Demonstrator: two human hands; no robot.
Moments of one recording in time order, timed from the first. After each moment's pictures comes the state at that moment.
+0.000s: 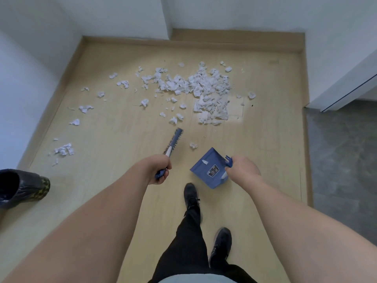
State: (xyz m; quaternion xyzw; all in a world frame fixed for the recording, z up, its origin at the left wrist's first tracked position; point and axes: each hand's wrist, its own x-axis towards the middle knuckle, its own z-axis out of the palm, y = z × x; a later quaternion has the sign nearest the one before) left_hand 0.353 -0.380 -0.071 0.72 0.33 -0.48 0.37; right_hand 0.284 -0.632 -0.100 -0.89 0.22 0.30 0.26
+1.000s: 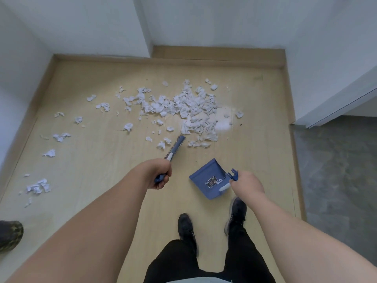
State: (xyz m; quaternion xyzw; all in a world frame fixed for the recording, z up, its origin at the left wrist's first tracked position) left_hand 0.560 -0.441 -0.064 0.74 0.26 -0.54 0.30; right_hand 0.433 -0.685 -0.115 -0.86 0.33 0.28 0.27
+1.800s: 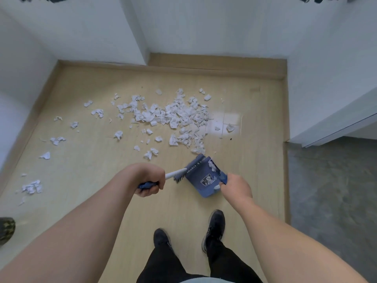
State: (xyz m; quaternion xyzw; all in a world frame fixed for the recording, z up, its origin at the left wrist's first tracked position) left_hand 0.606 -0.630 -0.033 0.73 0.23 -0.62 0.16; right_hand 0.499 -0.869 -0.135 -0.88 0.26 0.29 0.27
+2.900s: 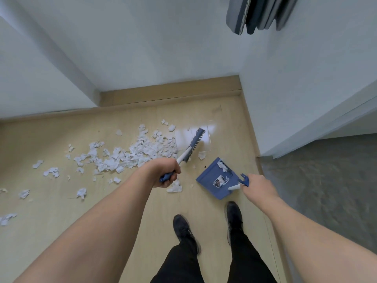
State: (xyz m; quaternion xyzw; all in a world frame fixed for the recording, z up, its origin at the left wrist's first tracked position) left_hand 0.841 -0.864 -0.063 0.73 0.17 -0.59 0.30; right_hand 0.650 -1.095 -0.118 -0.88 0.34 0.26 0.22
